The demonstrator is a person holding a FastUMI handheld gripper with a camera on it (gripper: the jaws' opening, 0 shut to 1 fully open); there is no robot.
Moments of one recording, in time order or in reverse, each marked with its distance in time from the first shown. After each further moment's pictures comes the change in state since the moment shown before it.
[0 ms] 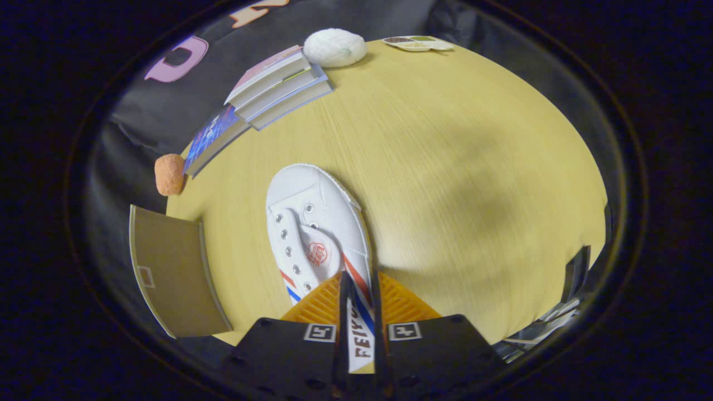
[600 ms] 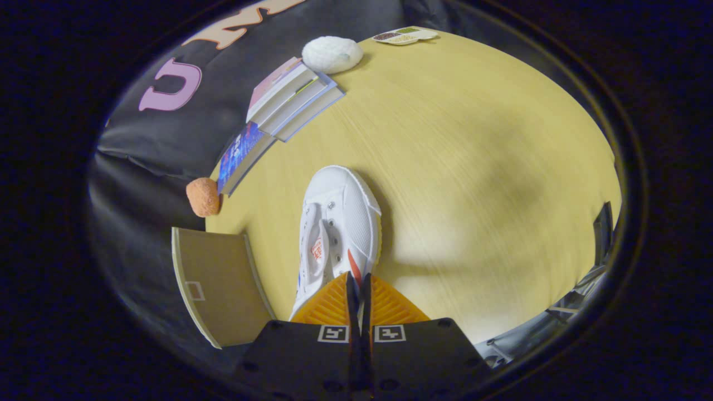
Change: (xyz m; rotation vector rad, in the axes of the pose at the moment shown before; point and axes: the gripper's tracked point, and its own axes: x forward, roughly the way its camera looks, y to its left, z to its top) arm -0.030 0.056 -0.015 0.184 0.039 0.226
